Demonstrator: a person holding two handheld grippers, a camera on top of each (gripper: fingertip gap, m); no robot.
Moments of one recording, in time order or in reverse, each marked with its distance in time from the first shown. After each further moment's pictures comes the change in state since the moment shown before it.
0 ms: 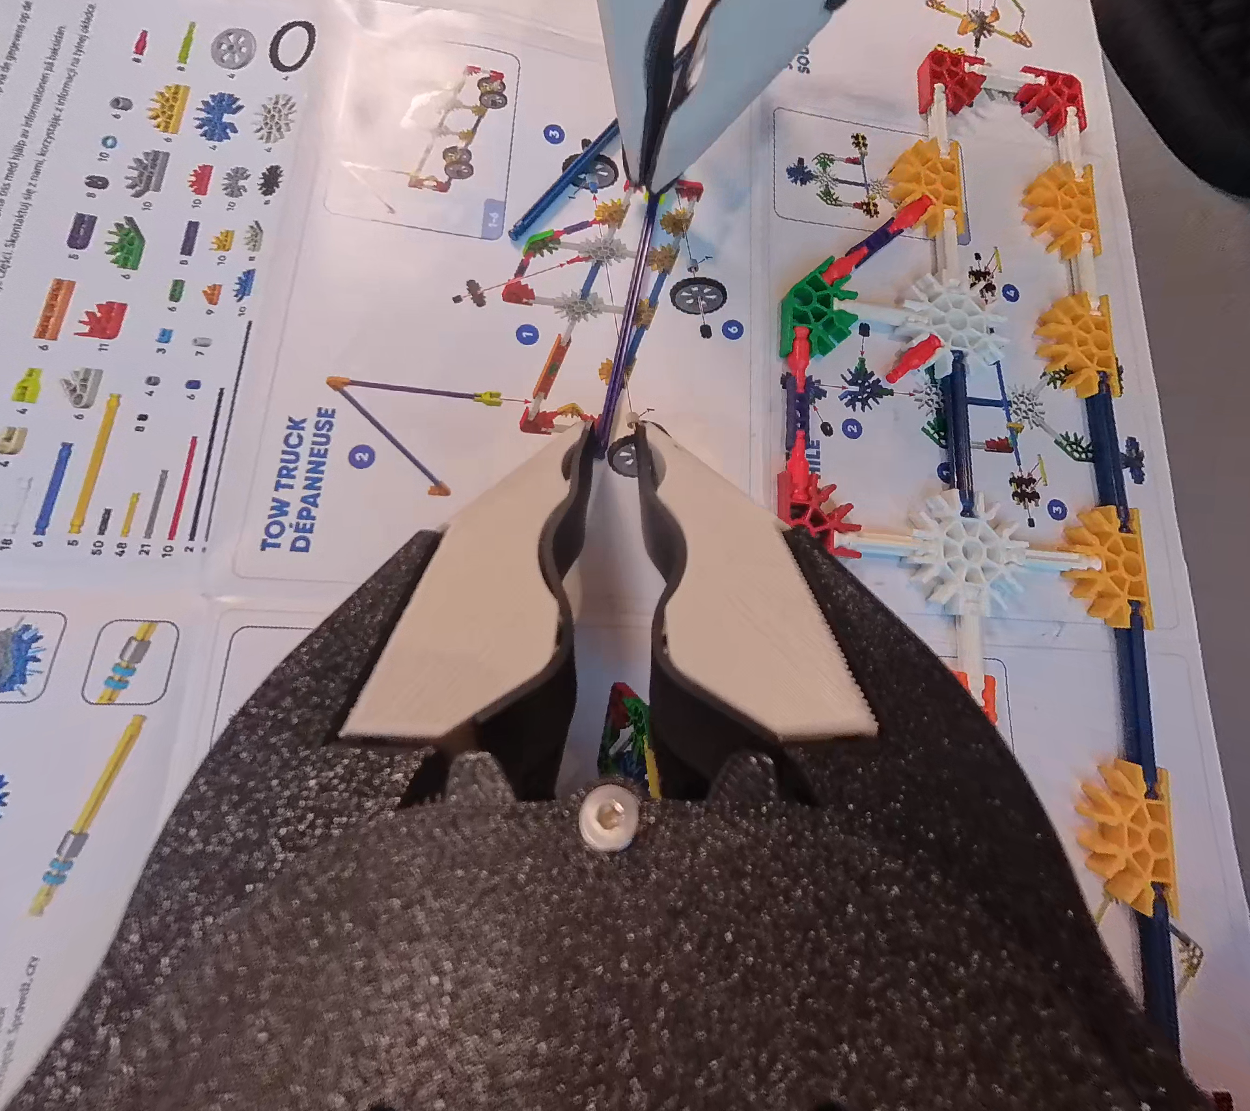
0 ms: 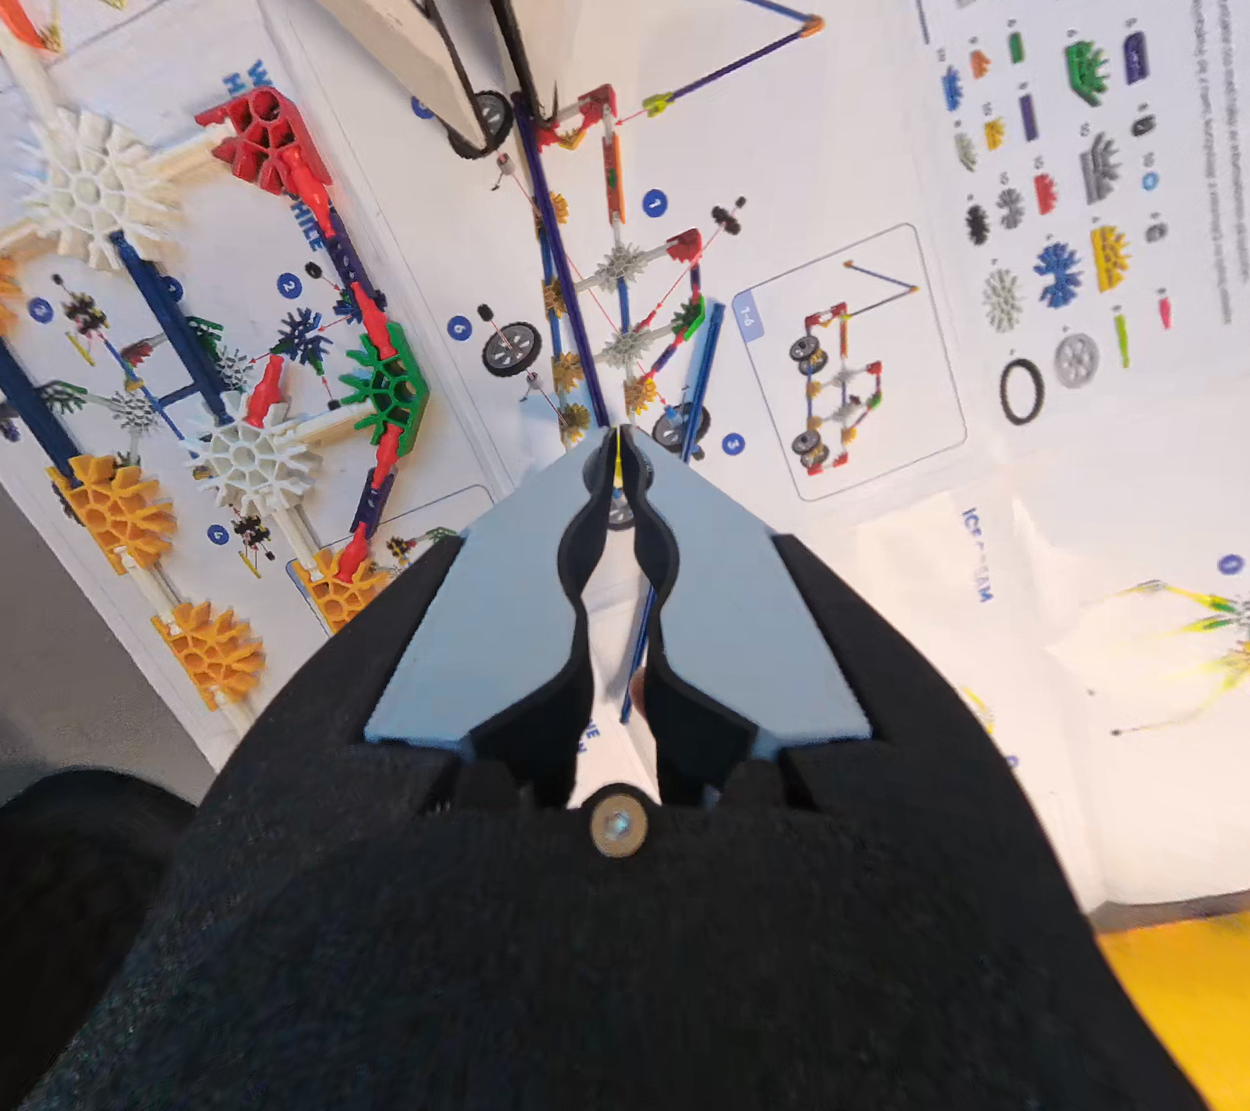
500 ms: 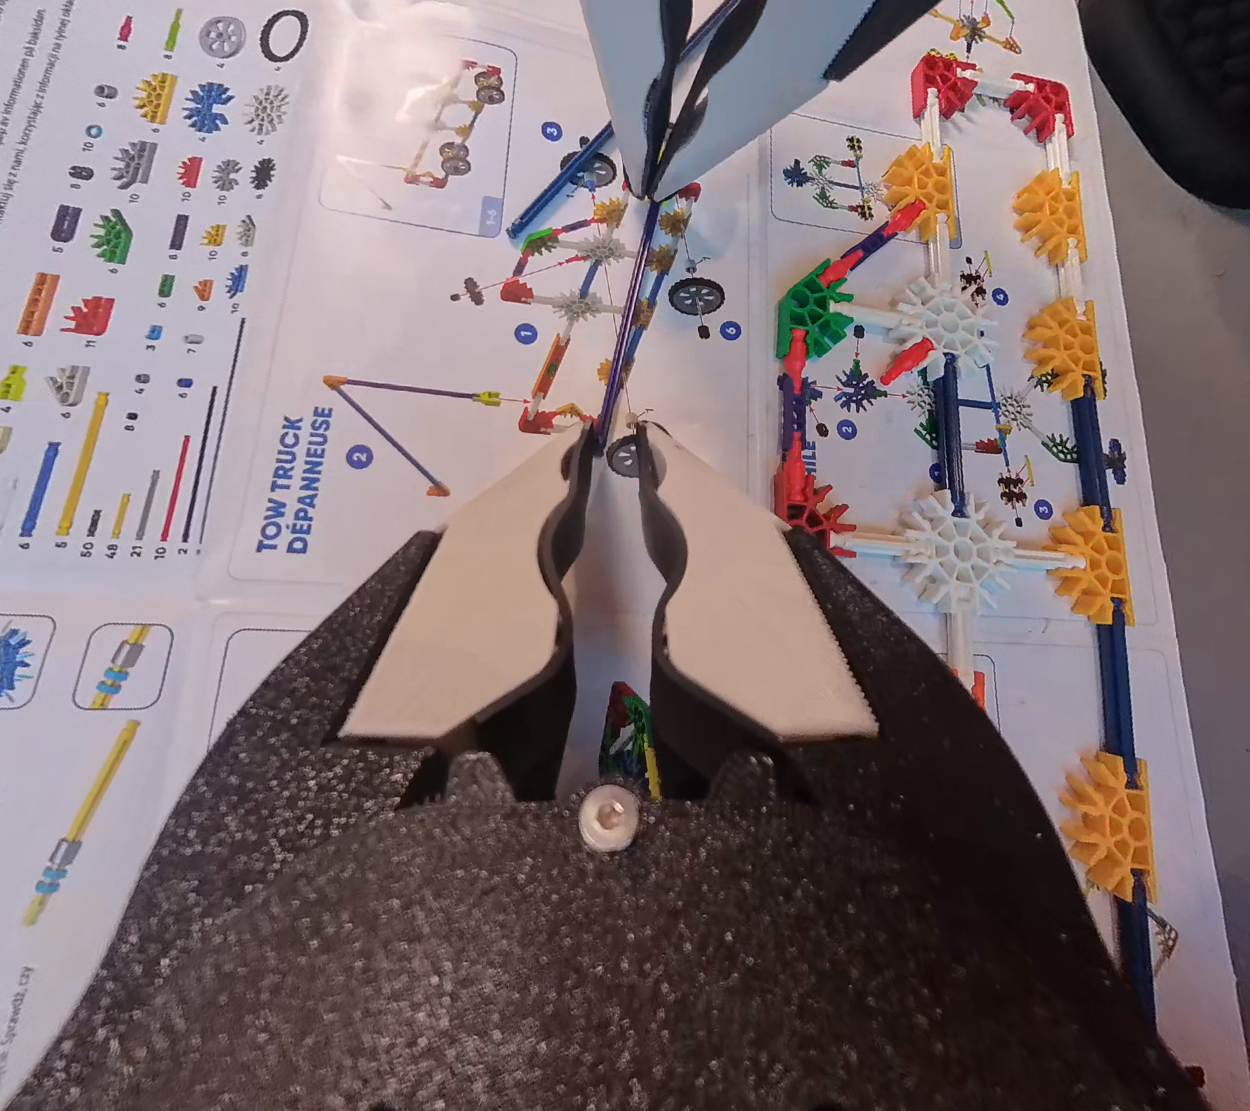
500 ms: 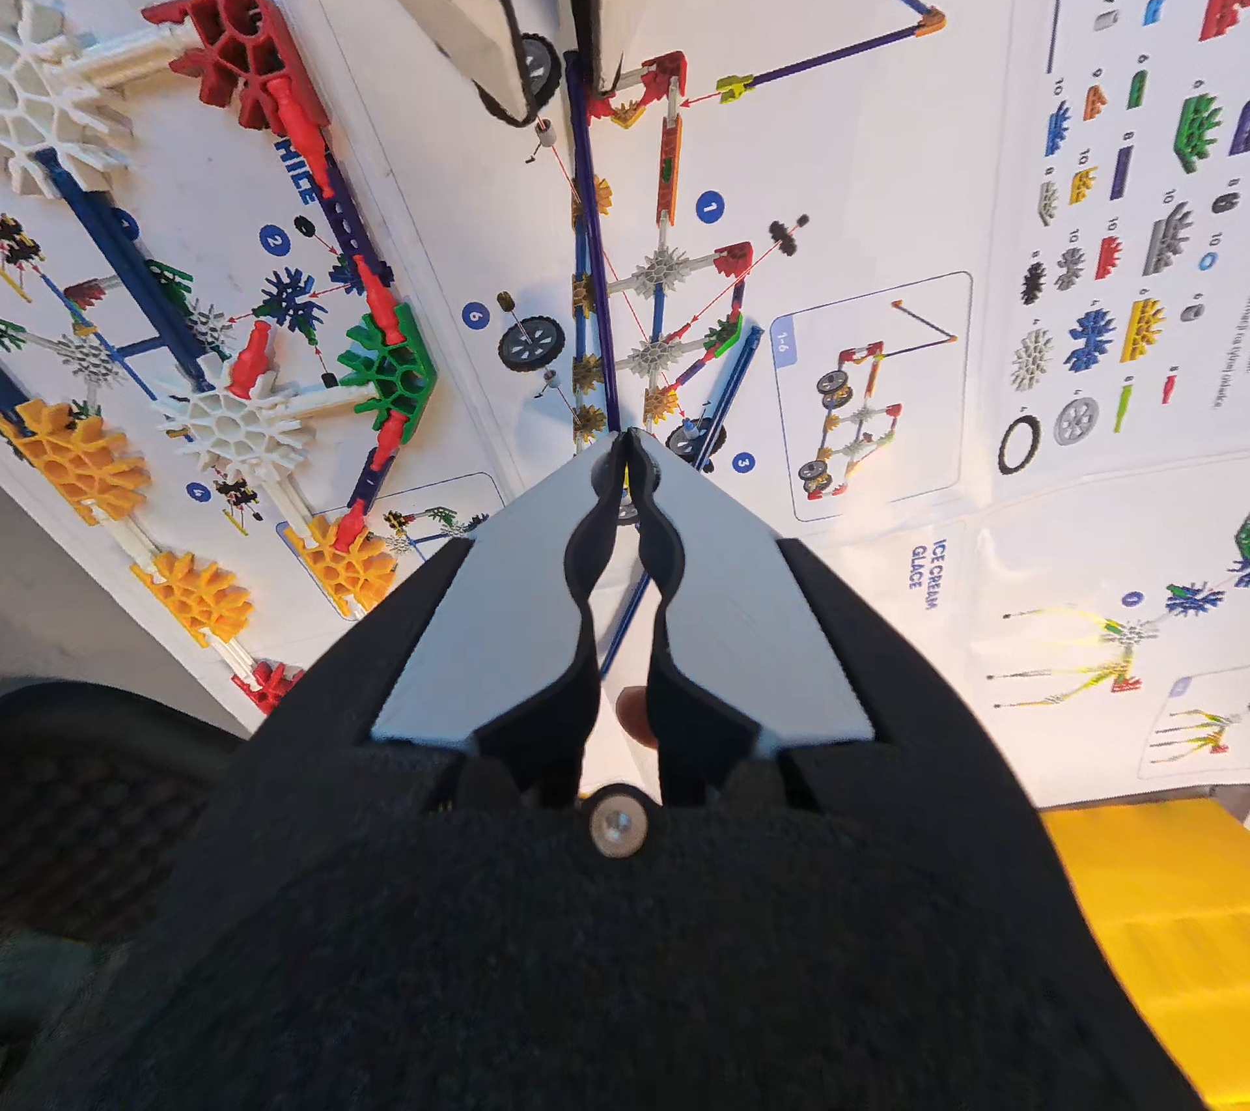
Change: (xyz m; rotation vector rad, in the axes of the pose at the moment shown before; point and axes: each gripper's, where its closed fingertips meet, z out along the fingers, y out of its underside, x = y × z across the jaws) left arm 0.000 0.000 0.000 -0.009 0.024 -0.019; right arm -0.005 0.001 0.004 -0.264 0.022 -0.143
